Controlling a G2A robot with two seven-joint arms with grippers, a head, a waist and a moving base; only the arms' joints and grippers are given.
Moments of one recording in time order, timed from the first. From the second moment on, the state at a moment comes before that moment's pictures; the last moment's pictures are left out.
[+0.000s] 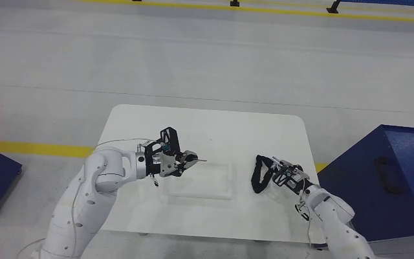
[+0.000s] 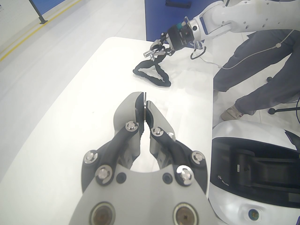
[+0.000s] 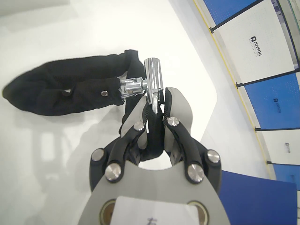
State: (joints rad) left arm 0.92 -1.15 -1.17 -1.52 0.89 -1.01 -0.49; right arm -1.39 -1.08 1.53 -1.42 -1.91 -0.36 -0.15
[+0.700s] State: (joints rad) left arm 0.92 -1.15 -1.17 -1.52 0.89 -1.01 -0.49; right arm -1.39 -1.07 1.59 -1.39 -1.54 -0.68 -0.22
